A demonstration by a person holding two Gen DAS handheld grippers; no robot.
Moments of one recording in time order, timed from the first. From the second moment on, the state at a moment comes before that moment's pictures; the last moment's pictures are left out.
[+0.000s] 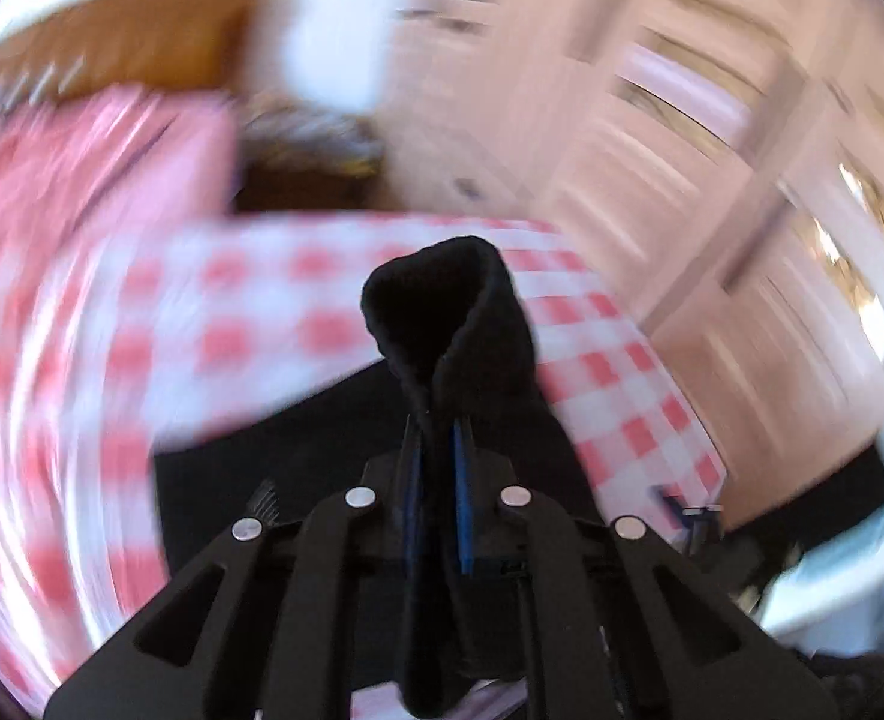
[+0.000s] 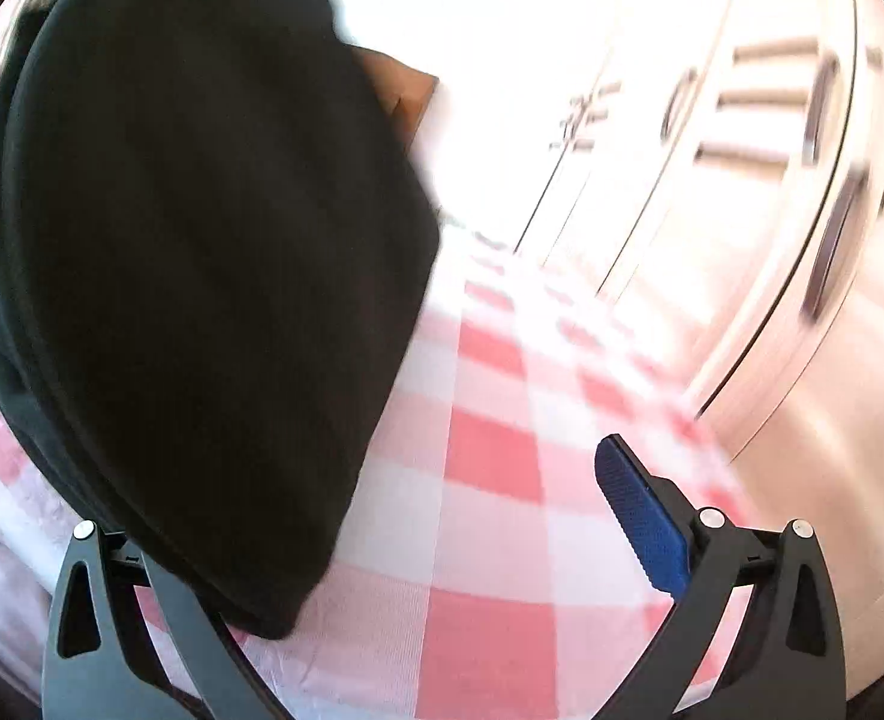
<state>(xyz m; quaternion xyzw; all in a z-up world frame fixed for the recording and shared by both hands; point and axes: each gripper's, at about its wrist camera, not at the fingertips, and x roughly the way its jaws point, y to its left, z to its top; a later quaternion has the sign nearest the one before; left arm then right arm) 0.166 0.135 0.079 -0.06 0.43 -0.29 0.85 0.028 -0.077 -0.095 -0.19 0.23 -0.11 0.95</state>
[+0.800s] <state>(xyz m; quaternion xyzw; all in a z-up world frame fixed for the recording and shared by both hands) 0.185 0.212 -0.058 -0.23 0.50 -0.28 0.78 0.025 -0.041 -0.103 -0.28 0.21 -0.14 0.93</state>
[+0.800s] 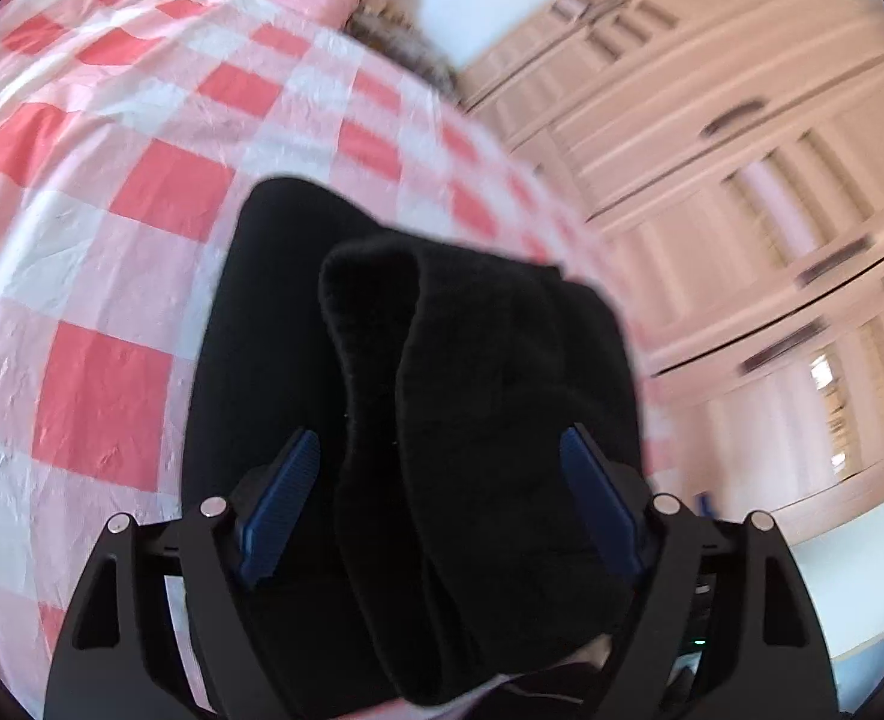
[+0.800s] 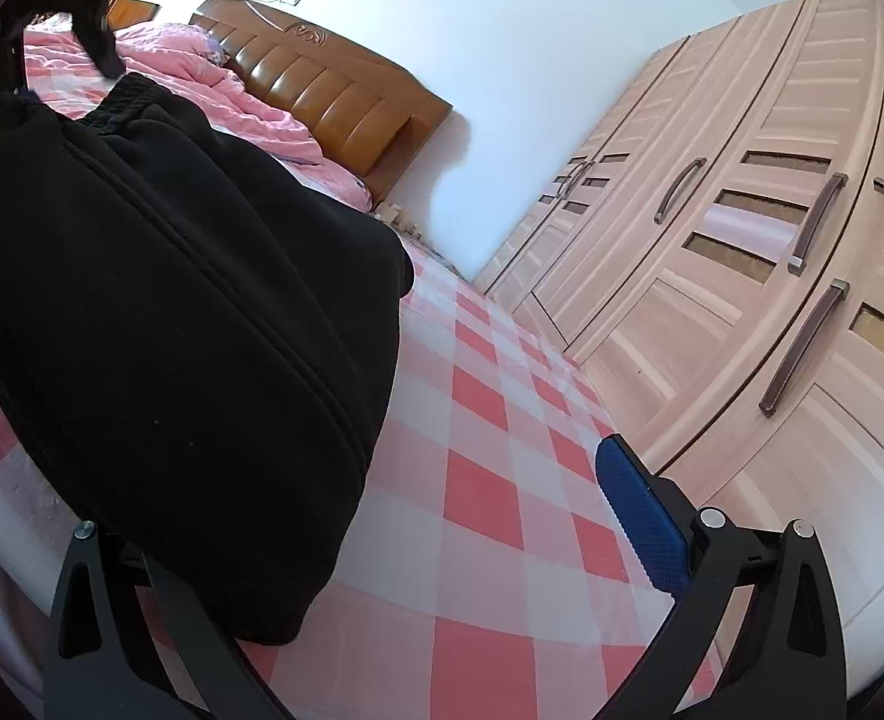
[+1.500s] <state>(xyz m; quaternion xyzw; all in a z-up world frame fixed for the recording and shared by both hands) 0.167 0.170 0.015 -0.07 0.45 -0.26 0.85 0.022 -0.023 -0.104 -0.35 0.17 -0.16 0.91</state>
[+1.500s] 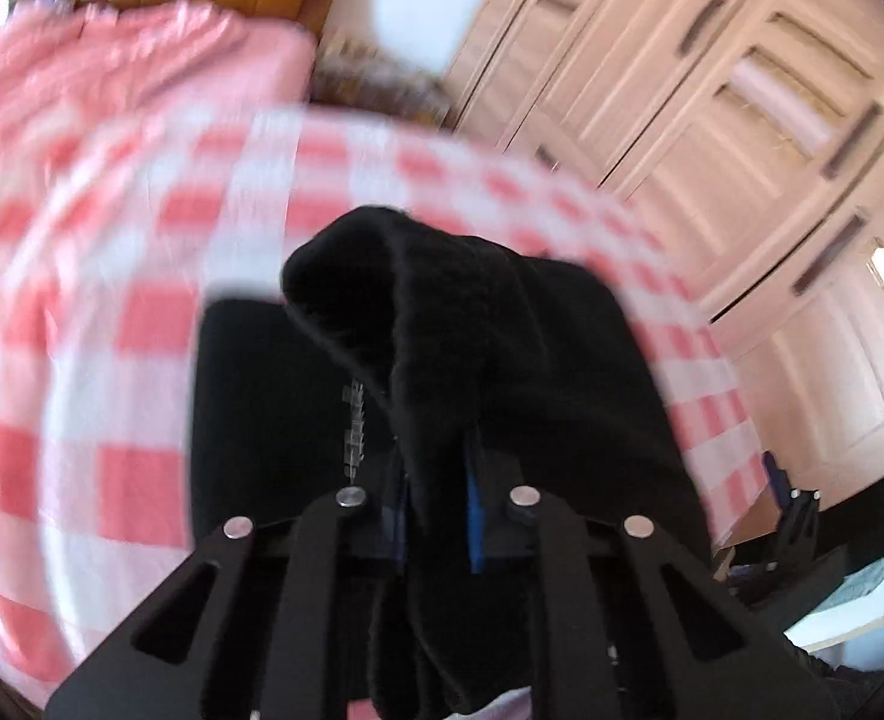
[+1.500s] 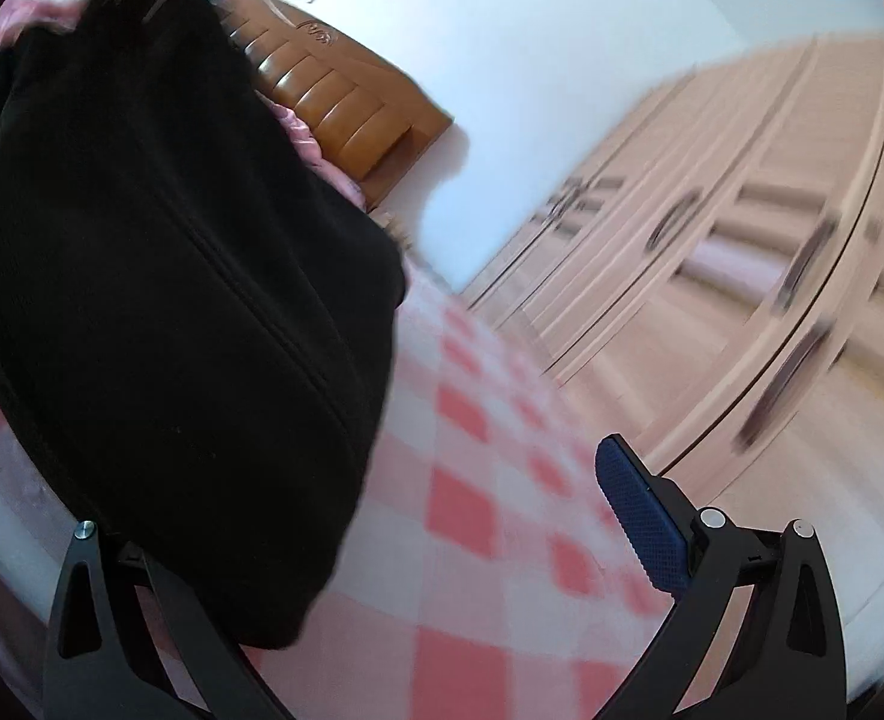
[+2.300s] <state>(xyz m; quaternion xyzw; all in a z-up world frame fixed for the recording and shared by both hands) 0.184 0.234 -0.037 -0.12 0.49 -0.21 0.83 -0.012 -0.043 -0.021 -0.25 0.23 0.11 0.93</state>
